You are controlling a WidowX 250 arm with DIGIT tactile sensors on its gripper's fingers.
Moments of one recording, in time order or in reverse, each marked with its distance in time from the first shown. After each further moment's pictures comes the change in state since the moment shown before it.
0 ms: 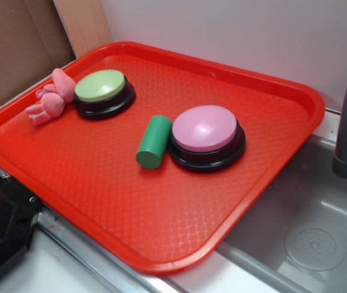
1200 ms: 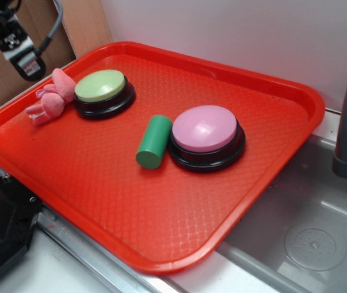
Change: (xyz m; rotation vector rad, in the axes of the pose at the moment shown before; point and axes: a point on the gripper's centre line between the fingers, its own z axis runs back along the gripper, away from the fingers) arm 0.034 0.076 -0.117 0.013 -0.133 -0.313
